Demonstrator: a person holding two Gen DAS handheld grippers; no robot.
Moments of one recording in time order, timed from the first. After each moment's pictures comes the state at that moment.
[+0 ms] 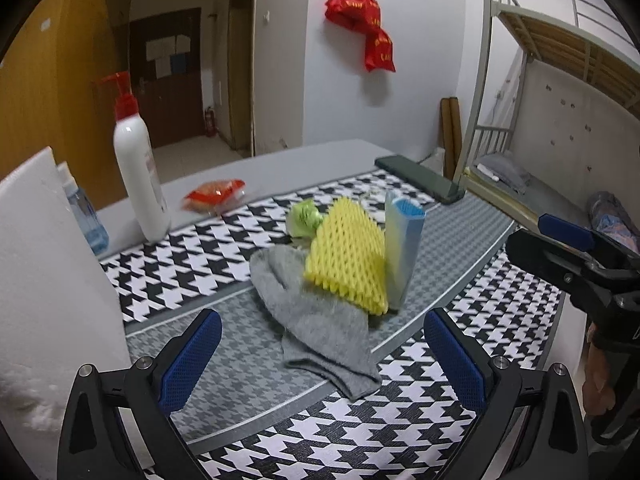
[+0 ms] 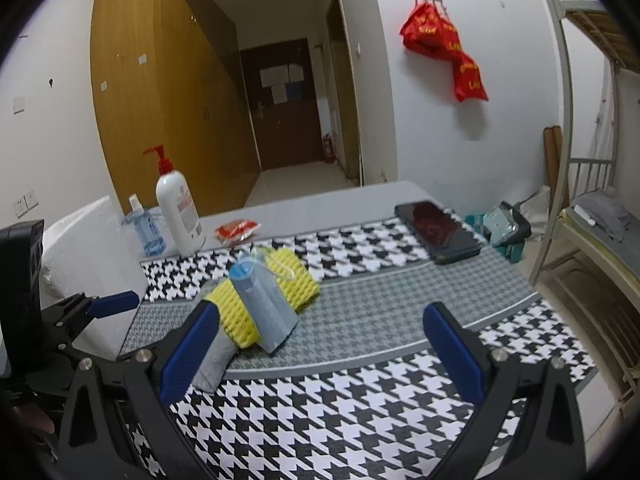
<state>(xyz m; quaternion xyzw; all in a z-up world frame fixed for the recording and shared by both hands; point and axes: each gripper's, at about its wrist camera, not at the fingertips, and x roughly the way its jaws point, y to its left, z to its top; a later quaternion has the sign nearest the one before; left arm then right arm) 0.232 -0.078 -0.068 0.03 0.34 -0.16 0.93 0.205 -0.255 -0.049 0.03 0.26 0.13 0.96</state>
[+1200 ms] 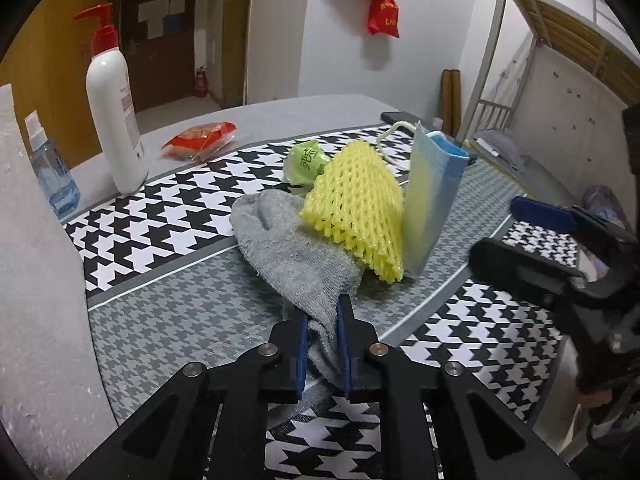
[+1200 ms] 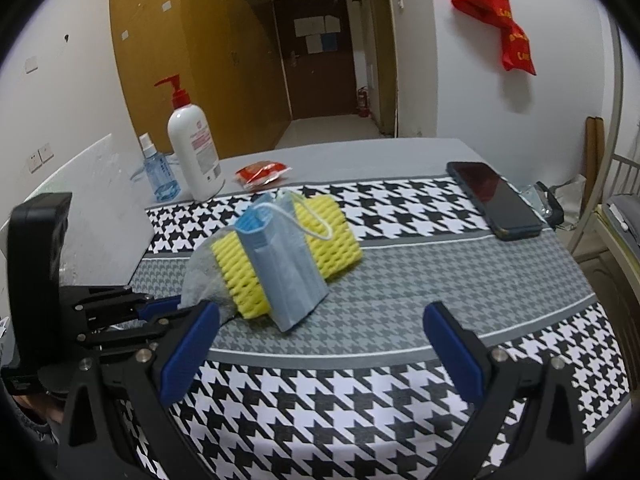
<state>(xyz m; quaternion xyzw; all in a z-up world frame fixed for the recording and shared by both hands) 0.254 -0.073 -0.100 0.01 0.40 -0.17 0.90 0.241 -0.219 -0.073 -0.01 0.34 0.19 0.92</state>
